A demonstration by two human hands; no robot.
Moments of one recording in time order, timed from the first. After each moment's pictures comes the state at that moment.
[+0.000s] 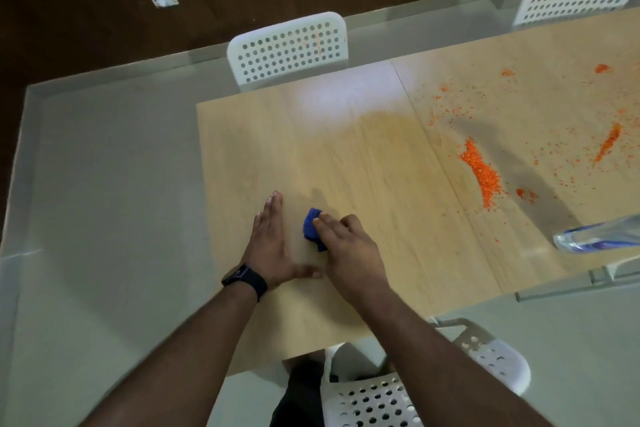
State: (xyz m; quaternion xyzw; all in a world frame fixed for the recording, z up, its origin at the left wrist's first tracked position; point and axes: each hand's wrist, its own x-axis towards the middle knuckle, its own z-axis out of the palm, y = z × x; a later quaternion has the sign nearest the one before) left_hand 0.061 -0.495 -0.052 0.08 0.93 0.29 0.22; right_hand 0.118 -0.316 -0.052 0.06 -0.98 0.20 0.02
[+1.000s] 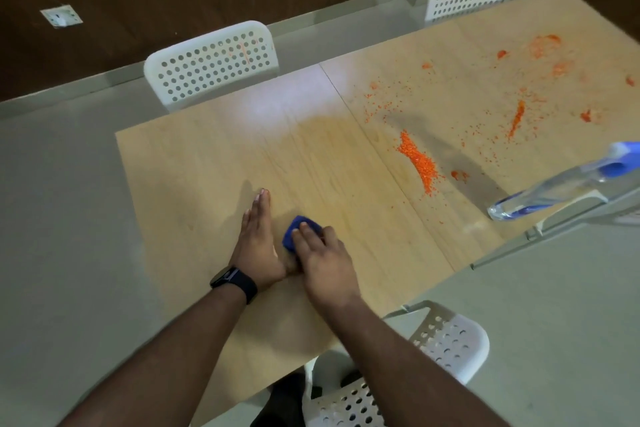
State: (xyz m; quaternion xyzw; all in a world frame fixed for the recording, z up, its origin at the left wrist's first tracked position) left_hand 0.032 -0.436 -0.067 0.20 0.91 0.31 0.19; right_hand 0.130 -0.302 -0.062 -0.05 -0.99 0.13 0.01
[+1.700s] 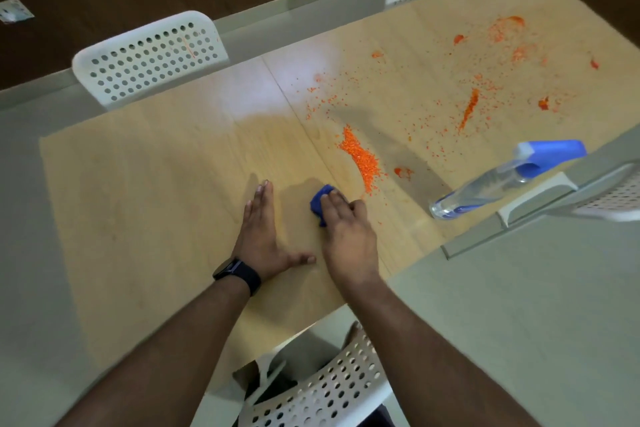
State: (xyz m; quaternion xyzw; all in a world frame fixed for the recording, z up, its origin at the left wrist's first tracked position) left_hand 0.060 -0.298 -0.065 0.19 0.91 0.30 0.21; right_hand 0.149 -0.139 -0.043 -0.17 -0.97 0.16 0.03
